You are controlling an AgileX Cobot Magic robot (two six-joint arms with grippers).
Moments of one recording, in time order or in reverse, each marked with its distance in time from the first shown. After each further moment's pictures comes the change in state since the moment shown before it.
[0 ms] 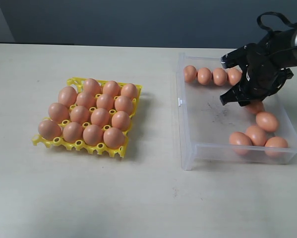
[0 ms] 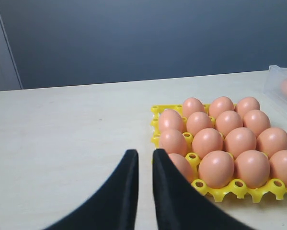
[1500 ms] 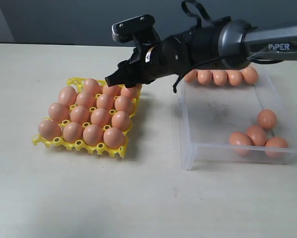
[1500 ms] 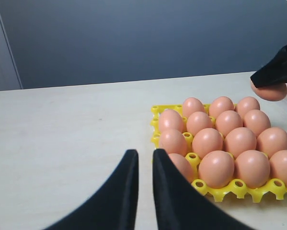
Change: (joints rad) left arm 0.000 0.000 0.000 0.000 0.000 0.000; right arm 0.437 -0.039 -0.158 0.659 -0.366 -0.408
